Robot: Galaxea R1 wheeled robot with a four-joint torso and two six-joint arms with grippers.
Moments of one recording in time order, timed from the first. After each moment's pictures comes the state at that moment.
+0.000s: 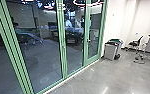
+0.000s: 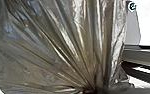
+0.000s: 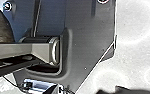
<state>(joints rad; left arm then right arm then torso) 1.50 3.01 -2.74 -0.55 0.17 0.60 -1.58 2.91 -2.63 -0.18 -0.09 0.16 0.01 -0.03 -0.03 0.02</state>
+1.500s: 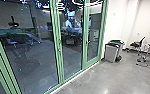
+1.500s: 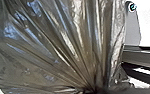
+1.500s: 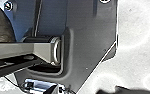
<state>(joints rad) 1.50 3.01 -2.74 -0.55 0.17 0.60 -1.58 2.93 -2.64 -0.18 -0.09 0.16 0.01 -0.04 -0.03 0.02</state>
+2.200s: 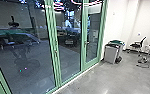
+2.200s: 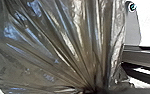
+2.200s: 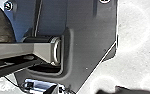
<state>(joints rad) 1.50 3.01 -2.74 -0.55 0.17 0.60 -1.58 2.93 -2.64 -0.18 -0.09 0.16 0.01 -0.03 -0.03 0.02</state>
